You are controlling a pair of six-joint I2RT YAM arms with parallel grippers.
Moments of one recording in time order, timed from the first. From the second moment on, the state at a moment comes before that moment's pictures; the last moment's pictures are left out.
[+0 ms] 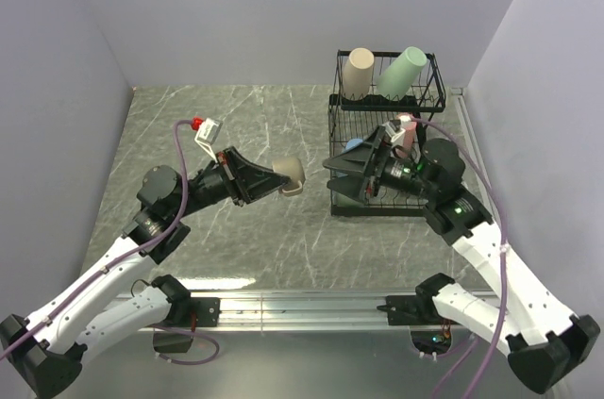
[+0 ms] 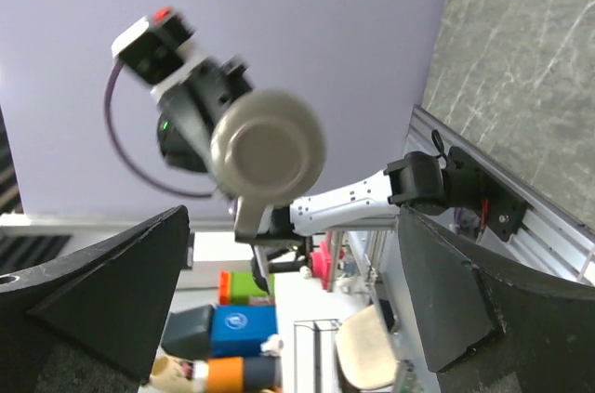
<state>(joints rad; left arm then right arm) -0.66 0.79 0.76 0.30 0.51 -1.04 0.49 0.86 0.90 -0.12 -0.67 1.38</state>
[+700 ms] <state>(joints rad) -0.68 0.77 0.77 0.24 0.51 -0.98 0.67 1.10 0.97 0.07 -0.62 1.53</state>
